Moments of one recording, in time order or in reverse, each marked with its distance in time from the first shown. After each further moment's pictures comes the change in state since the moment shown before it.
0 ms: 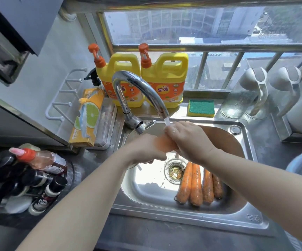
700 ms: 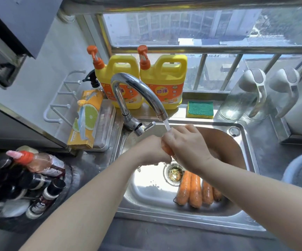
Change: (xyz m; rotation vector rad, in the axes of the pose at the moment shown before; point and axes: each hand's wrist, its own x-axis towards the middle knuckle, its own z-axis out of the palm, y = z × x) left_hand 0.014 0.010 0.015 0.219 0.053 0.008; right_hand -0.006 -0.017 0.000 -0.097 0.106 0.070
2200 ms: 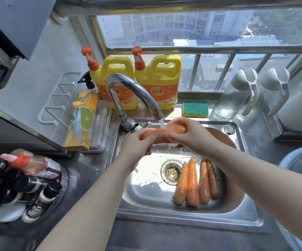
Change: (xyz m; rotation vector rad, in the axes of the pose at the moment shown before) left_hand -0.003 -0.029 0.007 -0.908 0.271 0.076; right_hand 0.018 0.021 -0.039 0.998 -0.373 0.795
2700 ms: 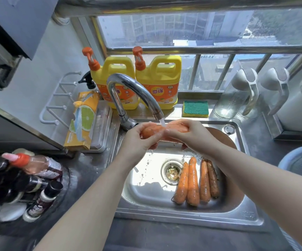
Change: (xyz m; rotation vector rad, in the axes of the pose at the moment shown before) left_hand -0.008 0.012 0.002 -0.003 0.035 0.115; right_hand 0.000 0.005 -0.001 0.099 0.011 0.015
